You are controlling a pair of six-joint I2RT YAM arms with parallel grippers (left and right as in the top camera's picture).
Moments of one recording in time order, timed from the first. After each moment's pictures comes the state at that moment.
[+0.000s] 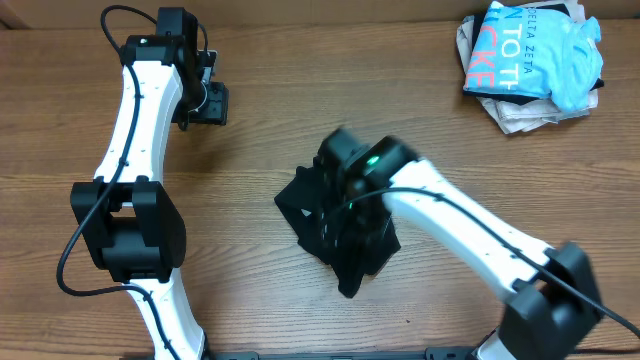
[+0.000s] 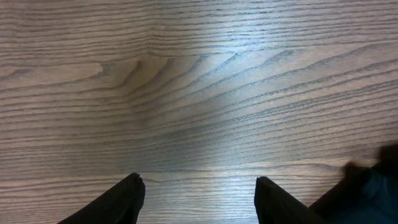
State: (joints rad) left arm -0.01 2.11 1.95 -1.21 0.02 0.03; right arm 0.69 1.74 1.44 -1.22 -0.27 0.48
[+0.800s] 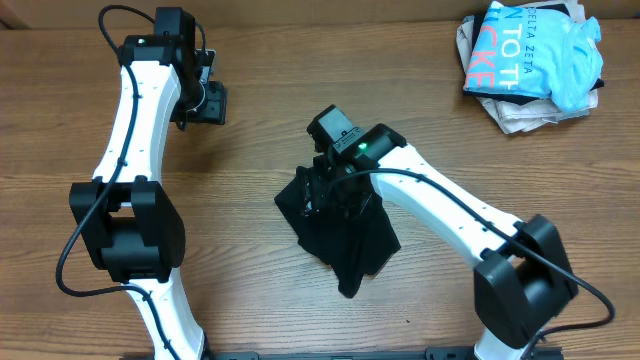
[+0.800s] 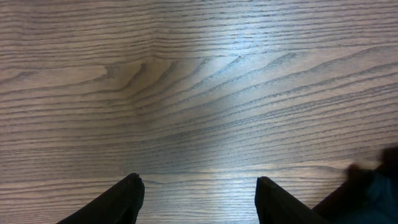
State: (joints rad) left arm 0.00 2.11 1.95 -1.20 0.02 0.04; right arm 0.68 1.88 1.48 -0.97 -0.24 0.55
